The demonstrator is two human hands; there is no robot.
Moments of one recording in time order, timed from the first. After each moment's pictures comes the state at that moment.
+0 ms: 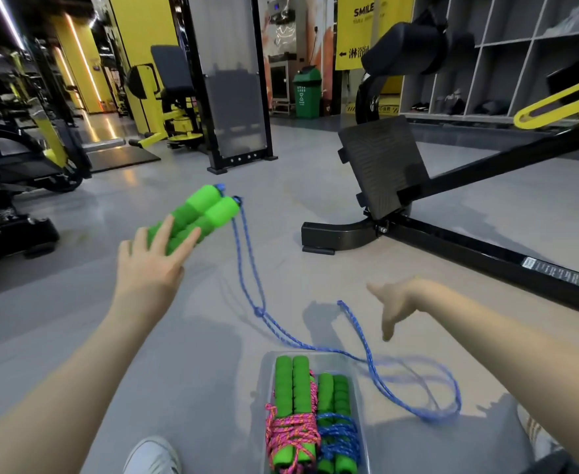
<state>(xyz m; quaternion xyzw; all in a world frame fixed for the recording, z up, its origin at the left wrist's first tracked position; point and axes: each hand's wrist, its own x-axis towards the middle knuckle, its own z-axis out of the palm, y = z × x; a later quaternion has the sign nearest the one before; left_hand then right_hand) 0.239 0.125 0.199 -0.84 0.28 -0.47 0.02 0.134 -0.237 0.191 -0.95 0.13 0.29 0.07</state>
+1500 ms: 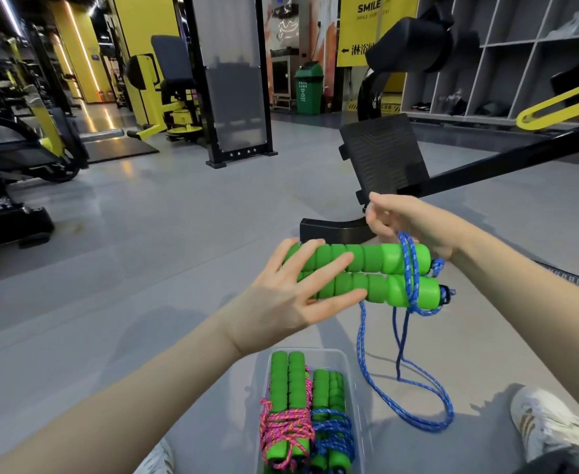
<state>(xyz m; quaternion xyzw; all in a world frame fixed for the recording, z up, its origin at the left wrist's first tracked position) 0.141 -0.001 0.216 -0.64 0.59 -0.48 0.03 0.126 -0.248 0.270 -0.75 -0.09 0.02 0.65</state>
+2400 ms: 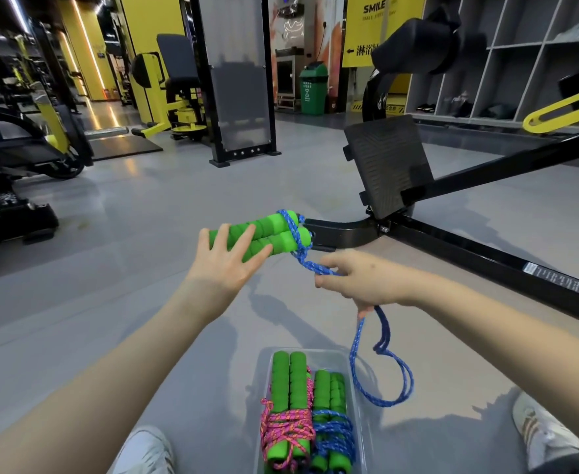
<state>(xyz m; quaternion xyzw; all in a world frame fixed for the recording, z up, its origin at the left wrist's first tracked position) 0.206 0.054 0.198 -0.80 0.40 -0.43 0.15 0.103 -0.168 0.250 -0.95 -0.07 0.07 0.30</state>
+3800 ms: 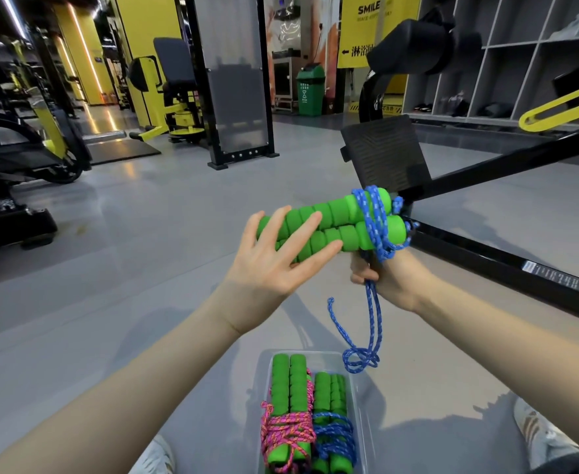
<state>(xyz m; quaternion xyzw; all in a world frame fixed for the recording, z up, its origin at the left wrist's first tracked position) 0.159 0.003 0.230 -0.68 0.48 -0.55 0.01 0.121 -0.206 0.218 -0.61 0.01 -0.03 0.79</state>
